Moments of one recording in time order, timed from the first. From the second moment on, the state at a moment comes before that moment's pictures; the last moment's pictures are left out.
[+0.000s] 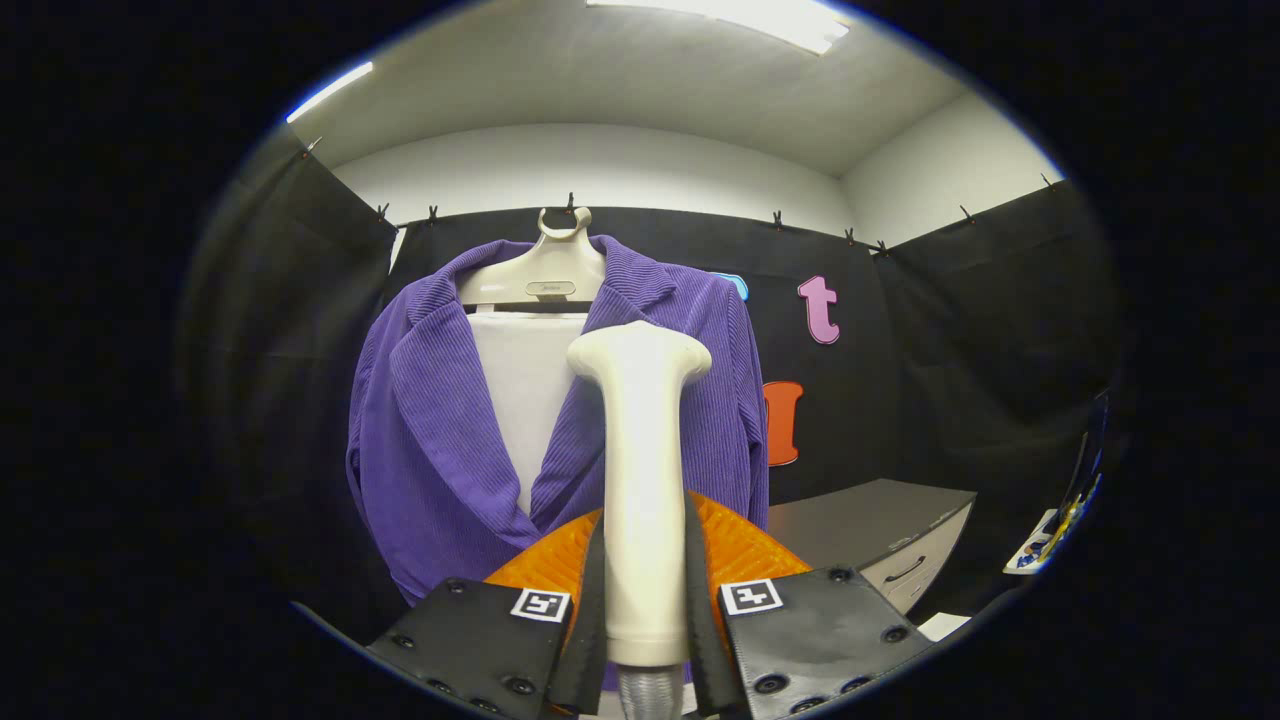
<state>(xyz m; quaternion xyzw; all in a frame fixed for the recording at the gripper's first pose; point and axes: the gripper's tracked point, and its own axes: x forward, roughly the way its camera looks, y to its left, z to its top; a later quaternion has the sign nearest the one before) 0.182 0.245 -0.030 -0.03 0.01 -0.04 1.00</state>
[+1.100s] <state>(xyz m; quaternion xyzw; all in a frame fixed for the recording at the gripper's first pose) 0.152 0.225 -0.129 -0.02 0.04 -0.04 1.00</state>
